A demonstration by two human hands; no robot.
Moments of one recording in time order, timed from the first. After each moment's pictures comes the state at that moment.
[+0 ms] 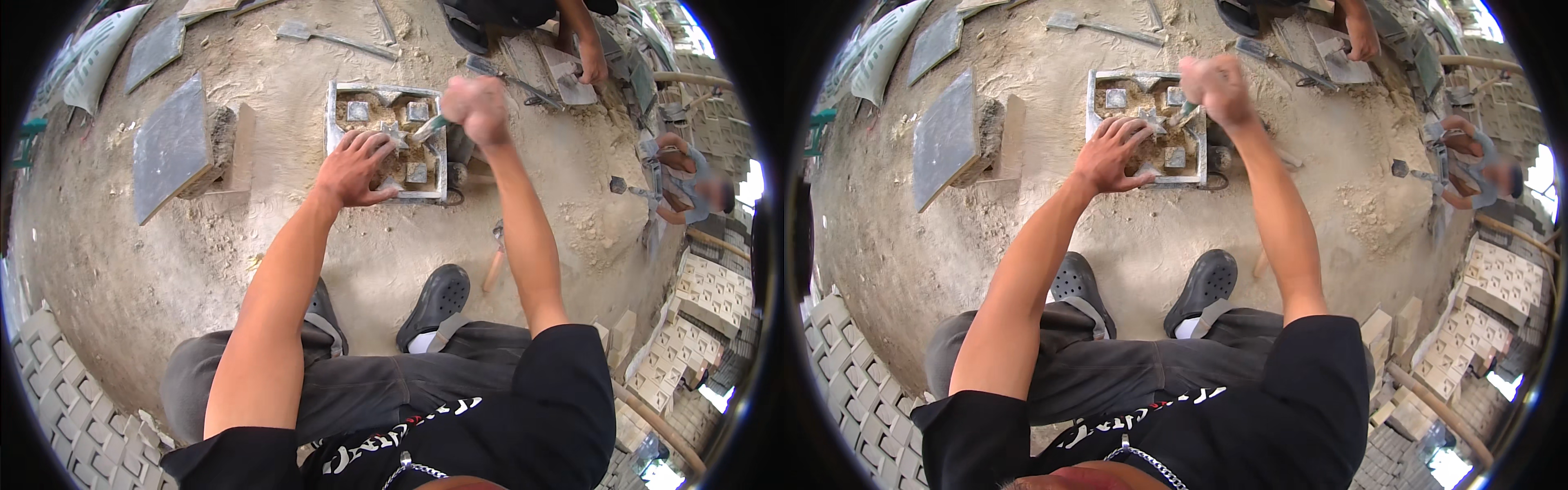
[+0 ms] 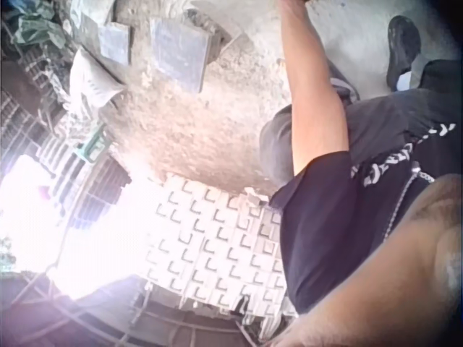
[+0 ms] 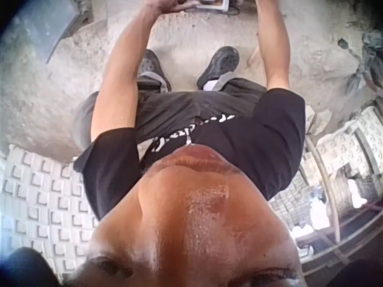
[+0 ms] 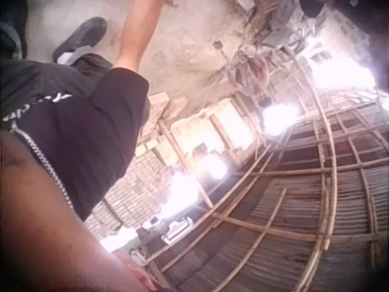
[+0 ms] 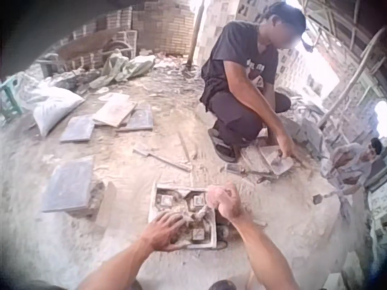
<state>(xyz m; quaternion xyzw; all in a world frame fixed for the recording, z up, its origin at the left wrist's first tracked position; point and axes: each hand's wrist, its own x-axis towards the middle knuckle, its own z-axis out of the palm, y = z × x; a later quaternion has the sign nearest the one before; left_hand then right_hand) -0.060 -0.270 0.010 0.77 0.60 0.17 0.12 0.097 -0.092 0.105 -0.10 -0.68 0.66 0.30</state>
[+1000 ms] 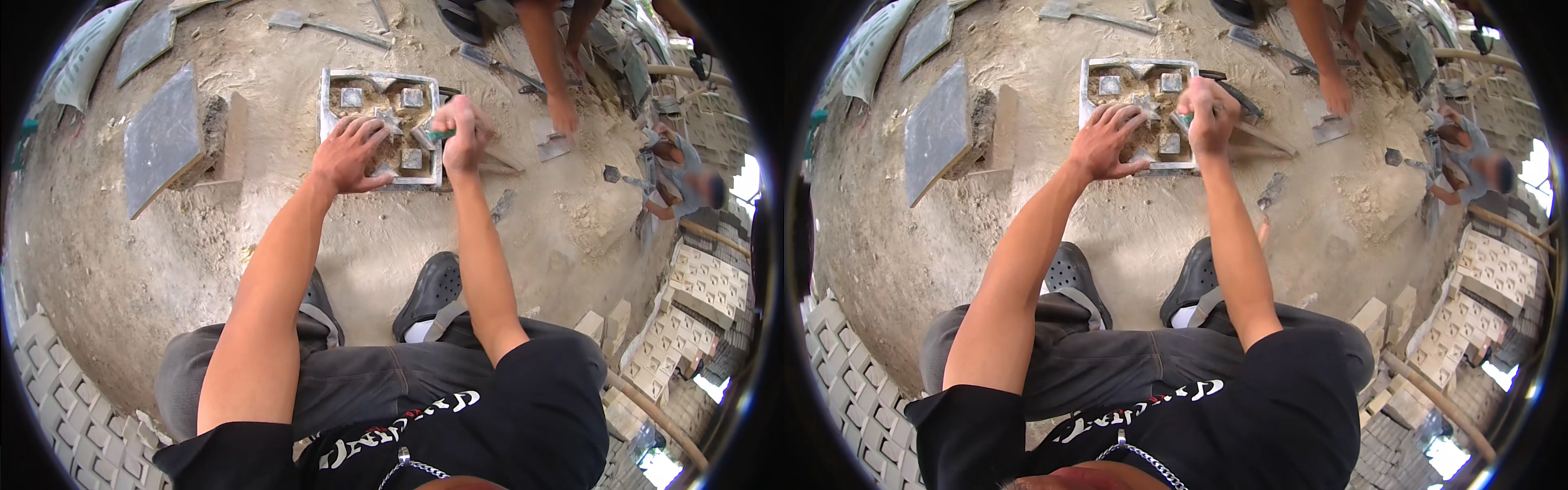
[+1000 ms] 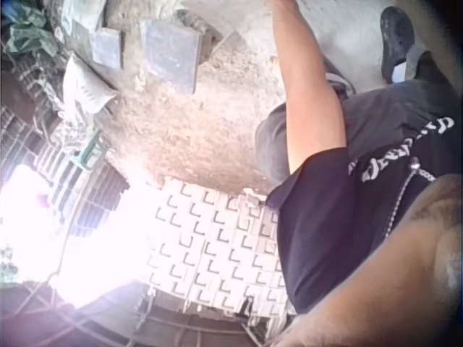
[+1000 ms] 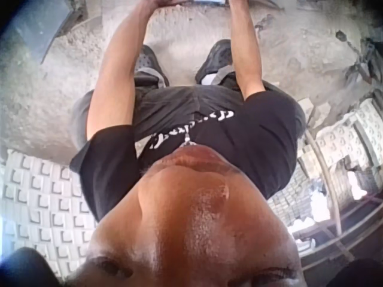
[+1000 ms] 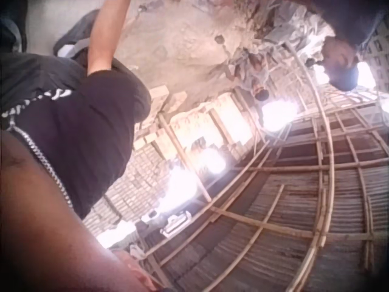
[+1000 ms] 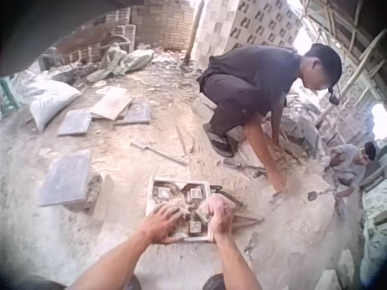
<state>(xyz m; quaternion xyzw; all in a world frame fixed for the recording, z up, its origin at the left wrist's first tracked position) -0.061 -0.271 0.007 0.77 0.61 0.17 0.12 0.103 -0.164 0.086 -0.31 -0.57 0.54 0.54</state>
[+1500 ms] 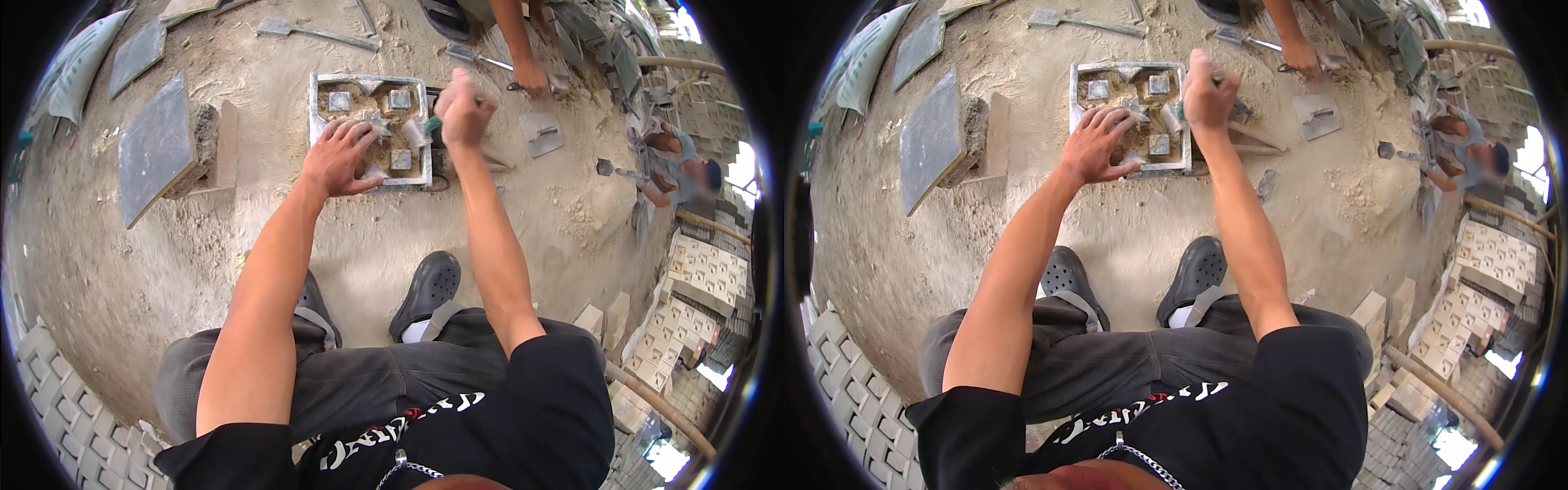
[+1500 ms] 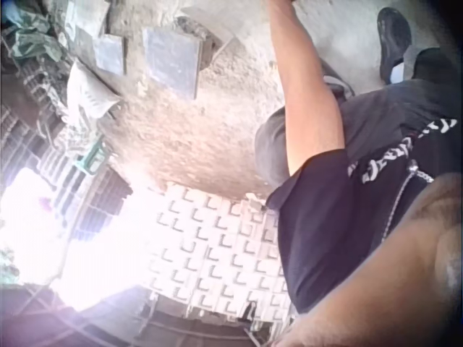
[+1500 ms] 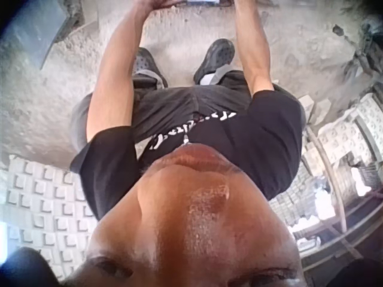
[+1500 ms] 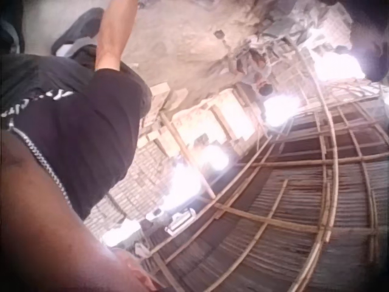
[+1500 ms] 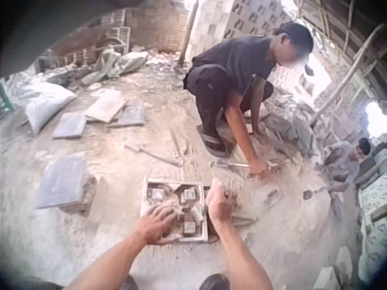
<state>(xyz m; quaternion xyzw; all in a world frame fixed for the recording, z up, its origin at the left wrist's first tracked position) -0.065 -0.273 0.009 0.76 0.61 0.17 0.12 0.090 -0.139 0.108 -0.41 -0.51 0.53 0.54</state>
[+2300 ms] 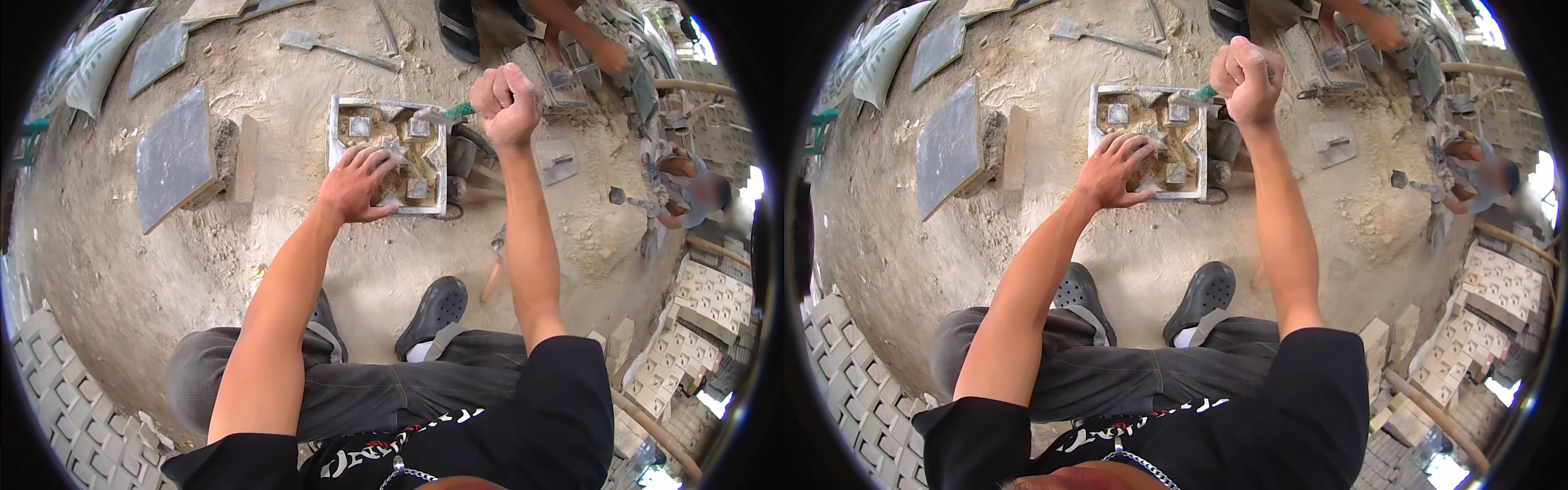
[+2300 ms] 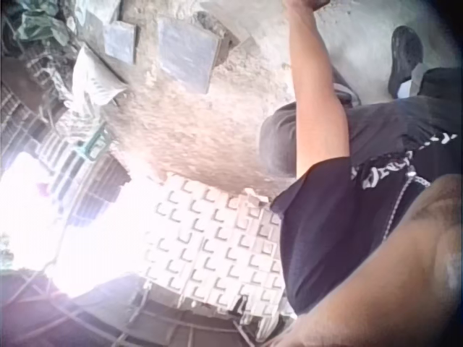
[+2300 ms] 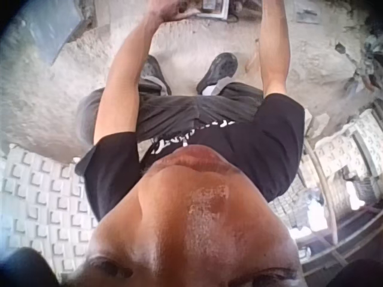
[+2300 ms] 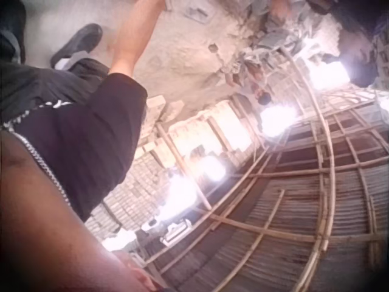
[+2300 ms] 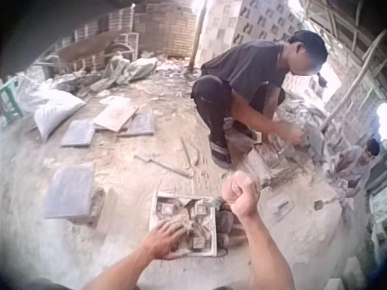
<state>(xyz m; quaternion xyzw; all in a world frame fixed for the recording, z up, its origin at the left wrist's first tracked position) -0.062 -0.272 0.010 0.76 0.61 0.18 0.13 0.089 -0.070 0.158 -0.14 -0.59 0.66 0.44</state>
